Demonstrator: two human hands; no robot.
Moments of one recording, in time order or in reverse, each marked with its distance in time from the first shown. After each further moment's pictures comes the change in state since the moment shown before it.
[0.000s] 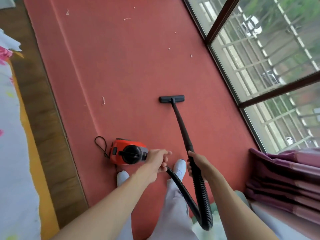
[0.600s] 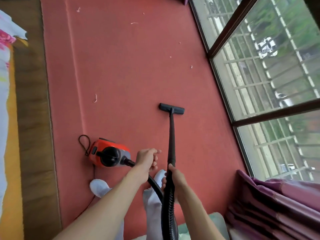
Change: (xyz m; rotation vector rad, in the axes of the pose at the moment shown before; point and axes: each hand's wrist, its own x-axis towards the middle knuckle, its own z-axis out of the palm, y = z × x) left_hand 0.035 0.002 0.122 -0.200 0.160 0.088; right_hand -0.007 -0.011 -0.061 0.156 -0.135 0.100
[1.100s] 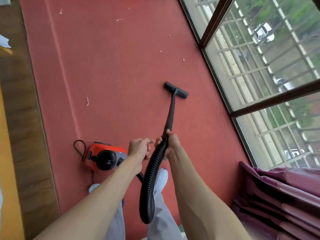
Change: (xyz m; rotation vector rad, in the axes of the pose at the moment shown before) left_hand 0.018 0.023 0.031 0.125 0.058 0.136; right_hand 0.060 -0.106 0.022 0.395 -0.093 -0.093
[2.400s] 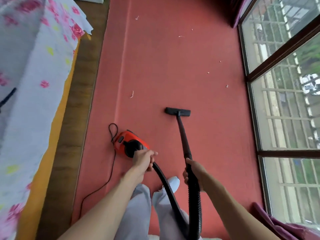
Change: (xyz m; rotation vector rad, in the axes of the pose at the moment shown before) left_hand -0.054 -0.043 -0.142 -0.281 0.178 -0.066; right_hand -0.073 0.072 -0.014 -0.873 0.040 0.047
